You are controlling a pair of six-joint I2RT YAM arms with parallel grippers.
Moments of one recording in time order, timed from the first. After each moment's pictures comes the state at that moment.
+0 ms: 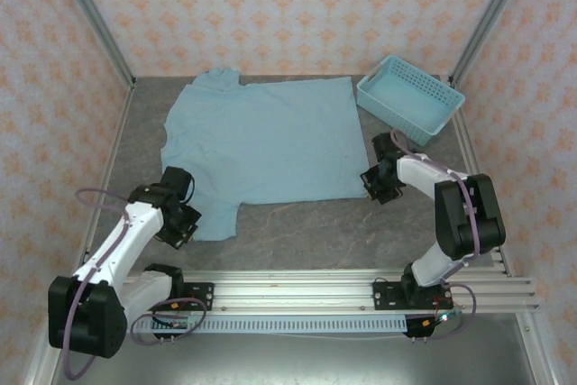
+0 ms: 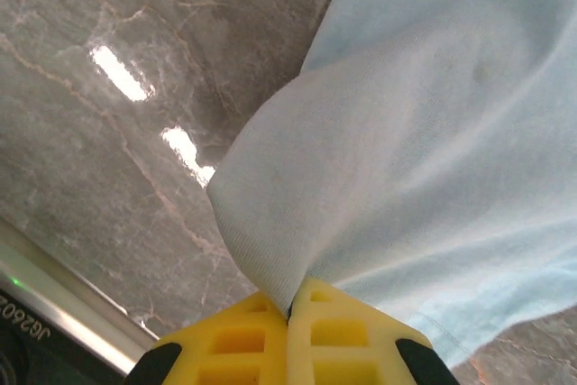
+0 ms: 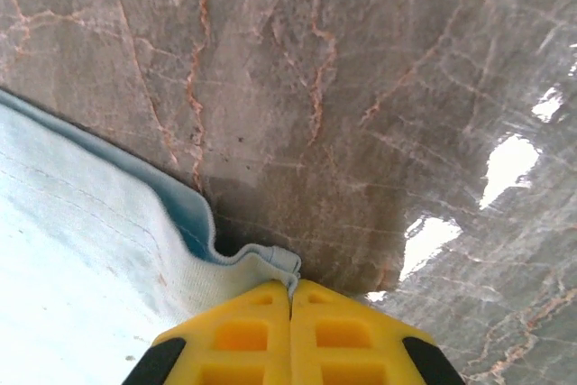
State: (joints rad) left arm -0.10 1.01 0.65 -1.12 0.01 -1.17; right arm 0.20 1.60 0.88 -0.64 -0.10 1.25
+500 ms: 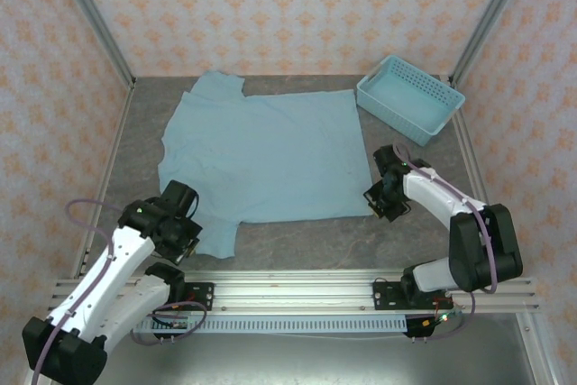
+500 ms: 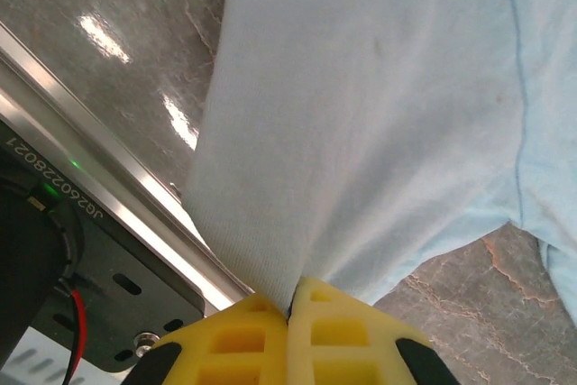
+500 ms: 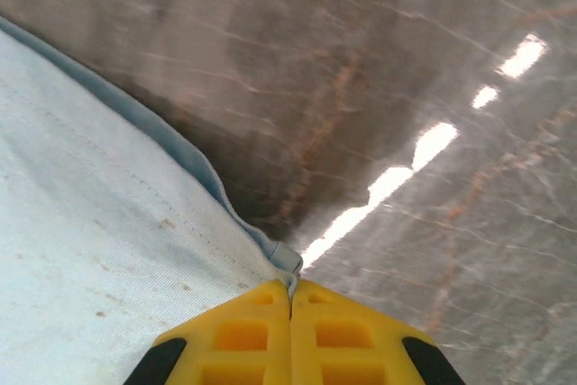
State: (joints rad) left arm -0.30 0.81 0.67 -1.32 0.03 -1.36; right arm 0.25 1.39 0.78 -0.86 -0.09 1.18
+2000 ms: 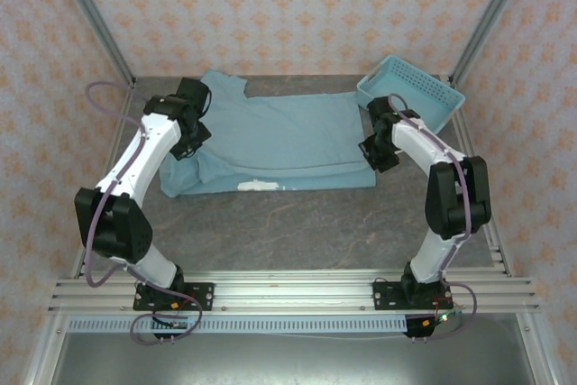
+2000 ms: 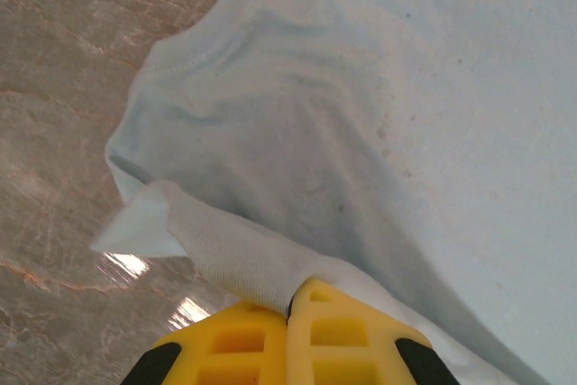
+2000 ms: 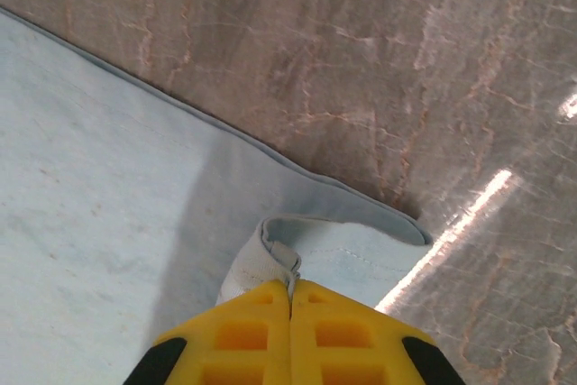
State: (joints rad) left arm -0.14 1.60 1.50 -1.19 -0.29 -0.90; right arm 0.20 1.77 1.32 -0.93 0.00 1.26
